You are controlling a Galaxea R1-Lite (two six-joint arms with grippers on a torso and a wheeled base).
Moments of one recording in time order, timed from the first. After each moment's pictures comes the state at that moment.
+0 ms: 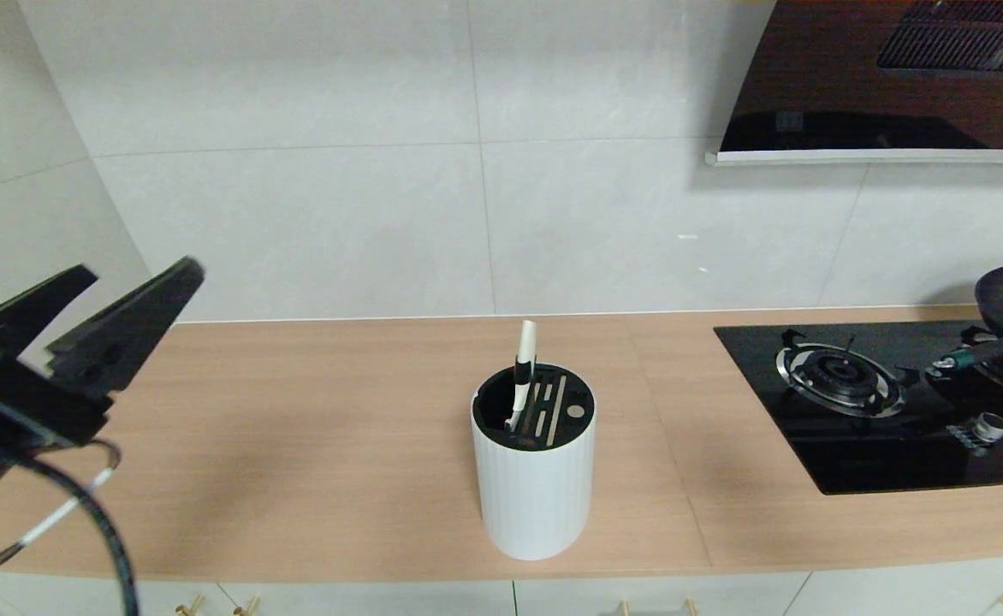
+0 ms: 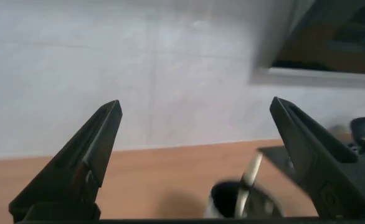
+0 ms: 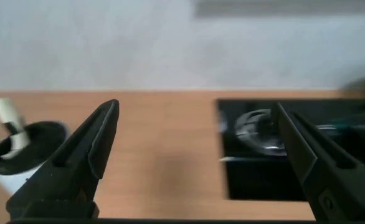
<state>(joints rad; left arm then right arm) -0.38 1.02 -0.35 -0.95 0.14 -0.13 0.41 0.75 -0.50 -0.38 -0.39 -0.04</state>
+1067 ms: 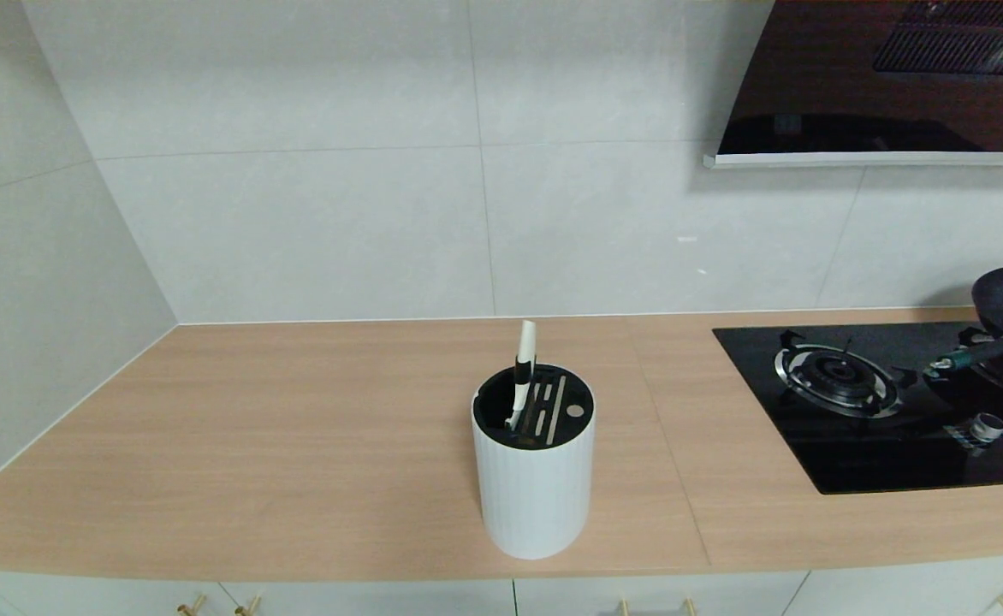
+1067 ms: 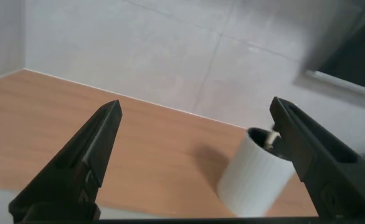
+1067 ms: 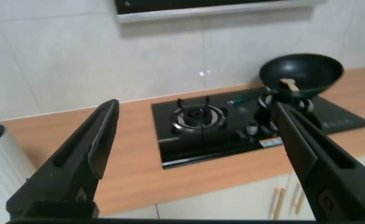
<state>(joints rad) -0.02 0.05 -0.10 -0.23 0.07 -0.32 0.14 0.10 -0.41 0.11 -0.39 0.02</state>
